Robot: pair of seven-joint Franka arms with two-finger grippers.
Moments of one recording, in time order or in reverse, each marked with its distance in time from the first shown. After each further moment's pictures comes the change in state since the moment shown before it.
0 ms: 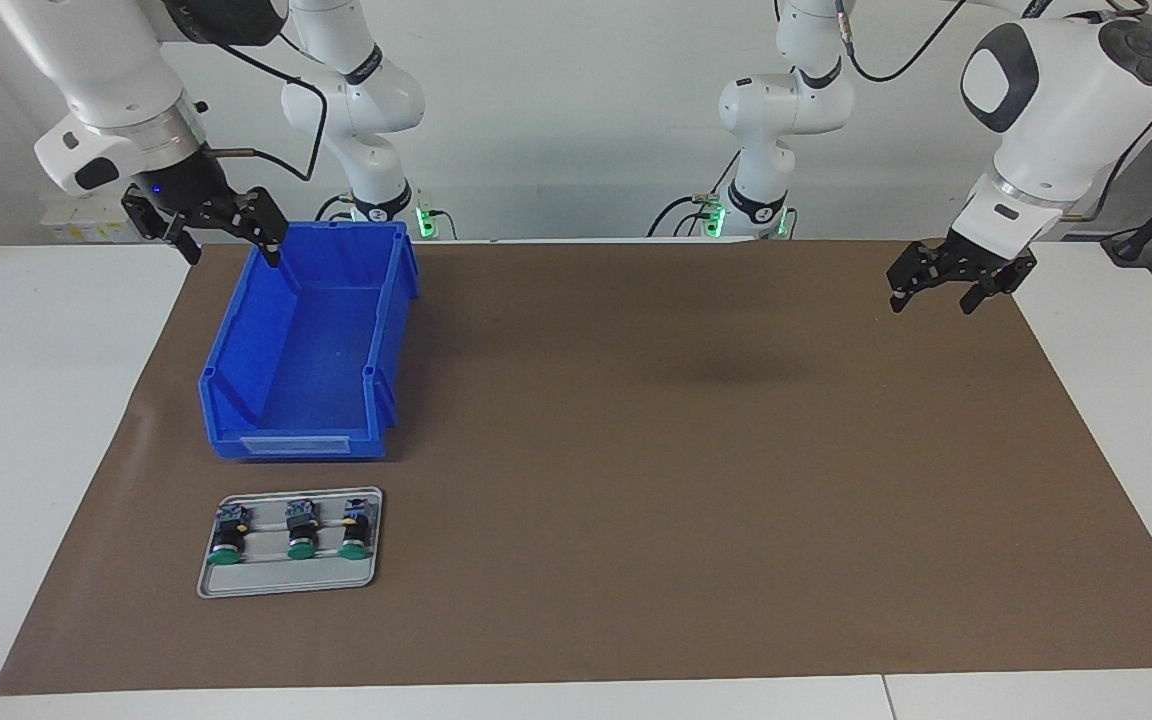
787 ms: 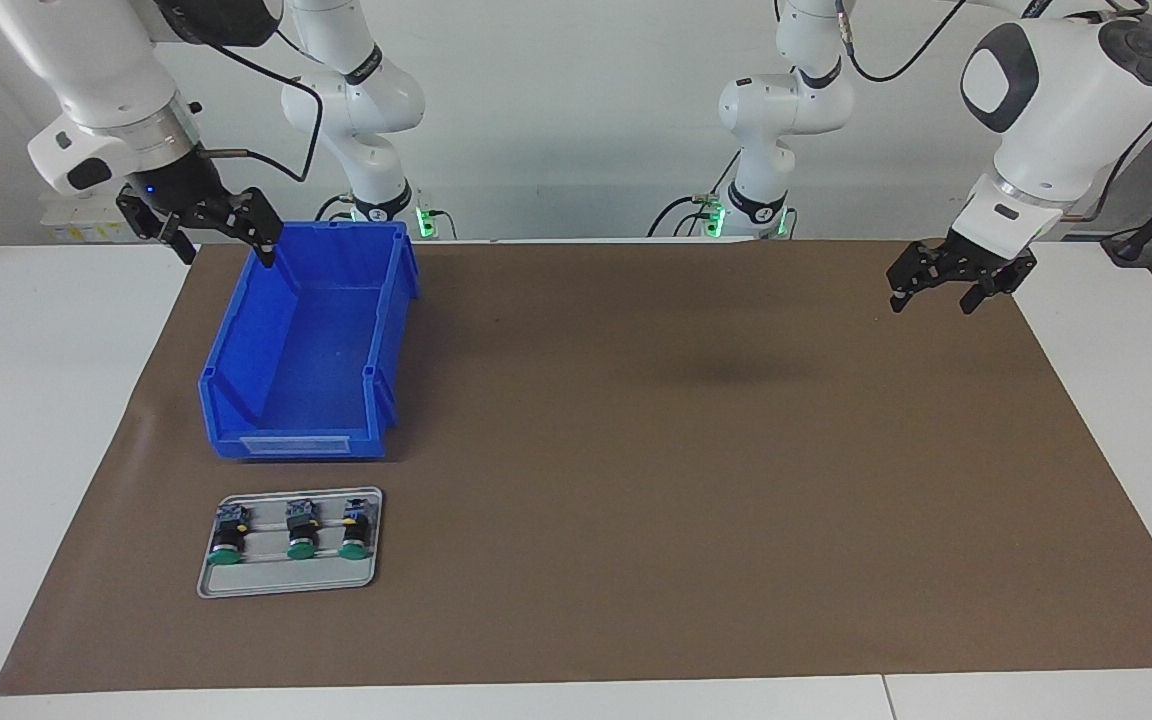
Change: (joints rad) left arm 0.000 0.000 0.000 0.000 0.000 0.000 0.000; right arm 0.002 0.000 0.000 -0.001 0.000 0.000 -0.002
